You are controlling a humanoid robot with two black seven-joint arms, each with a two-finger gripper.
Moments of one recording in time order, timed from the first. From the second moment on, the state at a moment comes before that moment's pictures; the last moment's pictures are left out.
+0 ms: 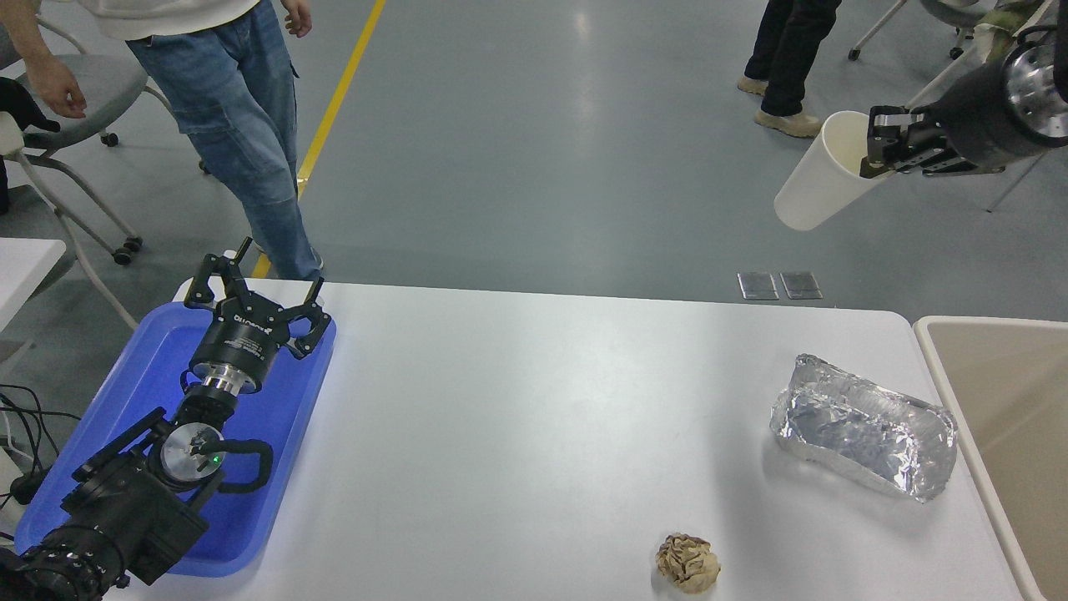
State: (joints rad) left arm -0.59 0.22 -0.90 -0.44 -0.08 -0.64 -0.34; right arm 2.20 -0.48 -1.38 1.14 -0.16 0.54 0.16
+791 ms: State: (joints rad) left arm -0.59 0.22 -0.90 -0.44 -0.08 -0.64 -0.34; right arm 2.05 -0.54 -1.48 1.06 -0.13 0.35 0.15
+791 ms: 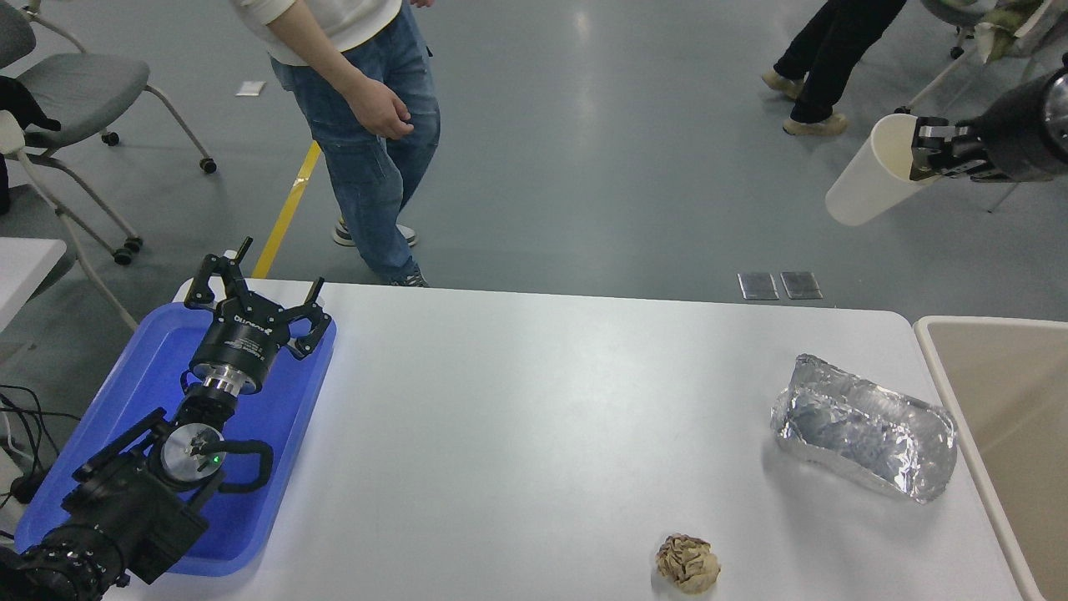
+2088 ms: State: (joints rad) left arm -0.59 0.22 -0.90 -0.44 -0.08 -0.64 -0.34; right arm 0.76 -0.65 -1.00 0.26 0.17 -0.11 0.14
